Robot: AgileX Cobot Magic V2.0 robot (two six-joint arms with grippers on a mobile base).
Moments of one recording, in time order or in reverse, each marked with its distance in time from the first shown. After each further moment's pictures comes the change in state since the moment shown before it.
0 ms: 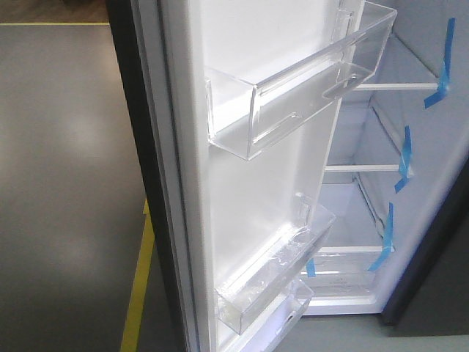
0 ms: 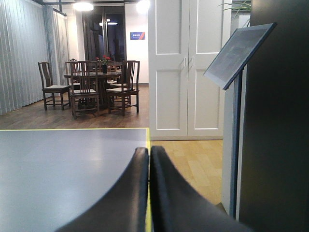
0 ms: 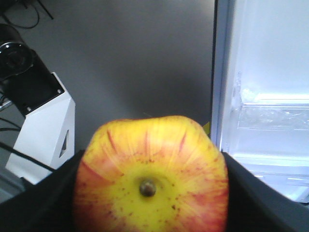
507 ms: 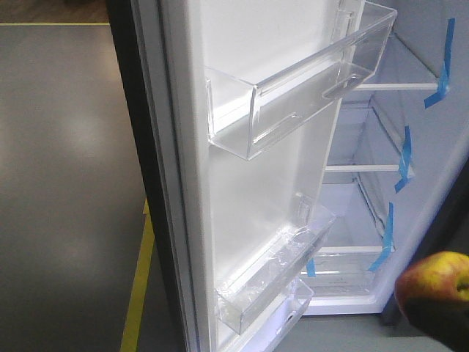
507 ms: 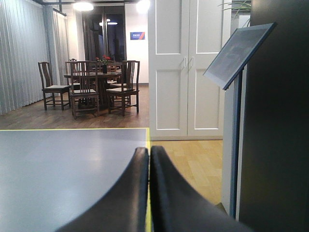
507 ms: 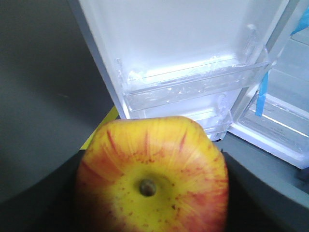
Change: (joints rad) left arm 0.000 0.000 0.000 0.000 0.000 0.000; right arm 0.000 0.405 -0.251 -0.383 -0.132 0.197
